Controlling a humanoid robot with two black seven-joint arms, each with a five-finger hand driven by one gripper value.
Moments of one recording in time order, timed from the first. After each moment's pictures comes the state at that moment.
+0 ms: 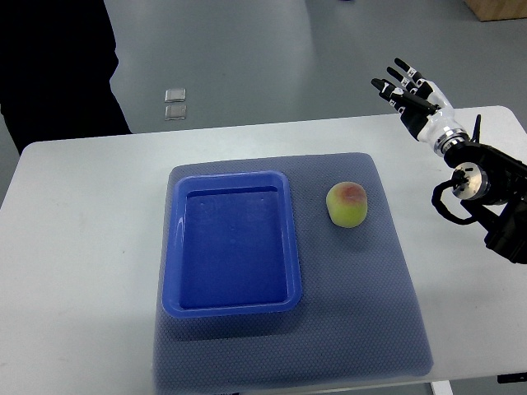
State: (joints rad) left arm -0.05 0.00 -0.04 -0.14 0.01 -0.03 0.12; right arm 0.83 -0.28 0.62 0.61 -0.04 0.13 0.34
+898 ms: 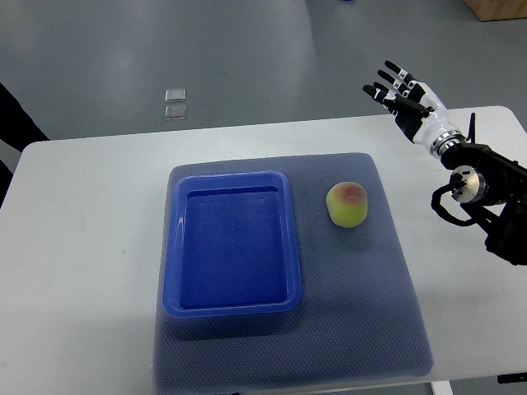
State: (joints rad) left arm -0.05 0.00 -0.04 -0.14 0.01 -0.03 0.12; right arm 0.82 -0.28 0.61 0.62 -0.11 0.15 0.34
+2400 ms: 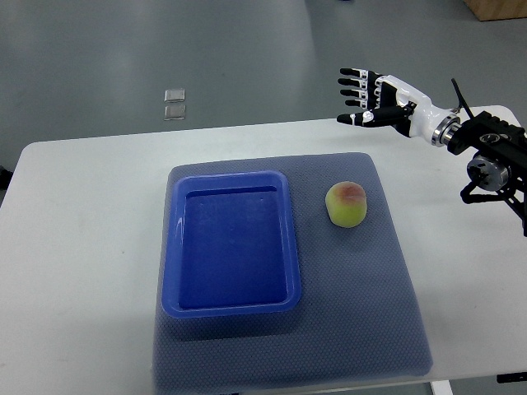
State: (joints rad) left arm -0.05 0.00 -0.04 -0.14 0.01 -0.03 0.12; right arm 0.94 -0.40 0.45 0.69 -0.60 0.39 0.35
